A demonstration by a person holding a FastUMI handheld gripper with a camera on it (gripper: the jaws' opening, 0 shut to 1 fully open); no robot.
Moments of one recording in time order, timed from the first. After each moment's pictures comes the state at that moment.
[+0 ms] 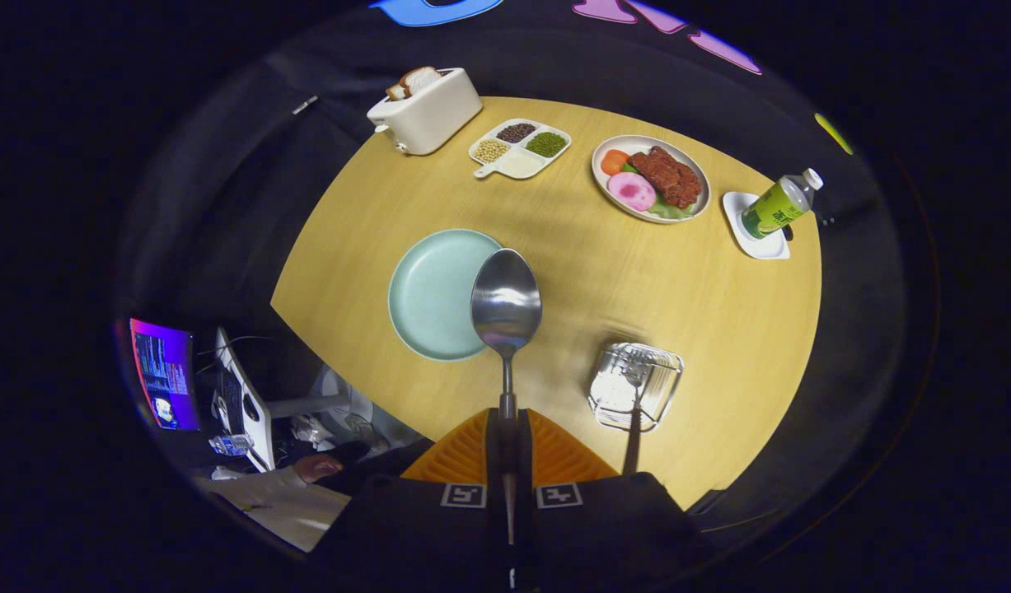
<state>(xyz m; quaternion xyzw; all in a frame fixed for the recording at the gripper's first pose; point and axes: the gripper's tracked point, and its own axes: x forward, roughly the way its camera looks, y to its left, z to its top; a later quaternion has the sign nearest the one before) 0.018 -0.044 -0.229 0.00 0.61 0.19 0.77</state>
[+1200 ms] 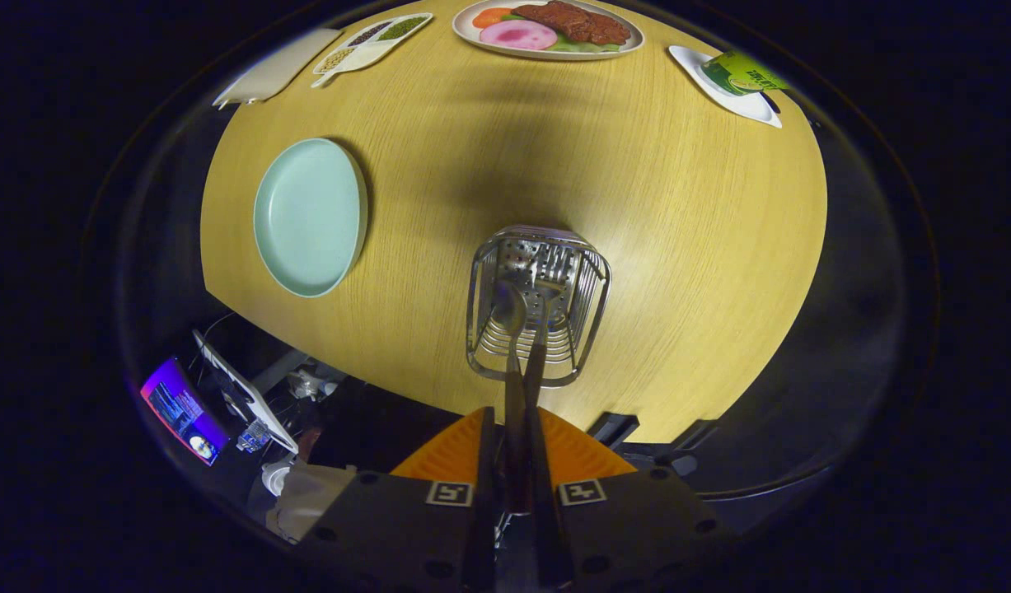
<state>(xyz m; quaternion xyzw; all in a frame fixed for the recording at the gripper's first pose) 0.002 -0.126 -0.317 0.01 0.79 0.10 0.60</state>
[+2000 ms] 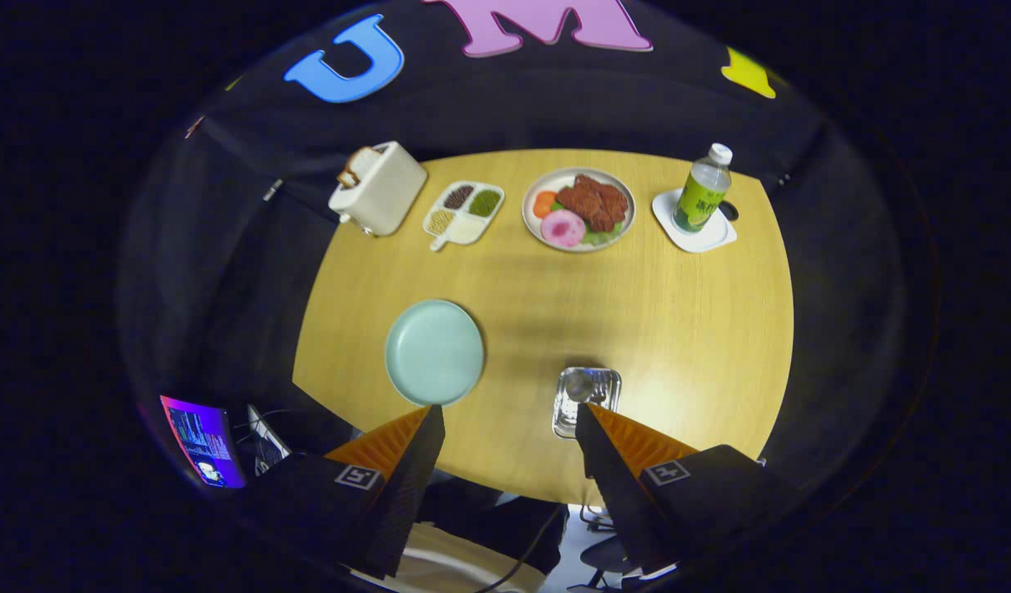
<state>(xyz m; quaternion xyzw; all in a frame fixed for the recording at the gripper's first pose) 0.062 -0.077 -0.158 0.13 0.51 0.15 0.84</state>
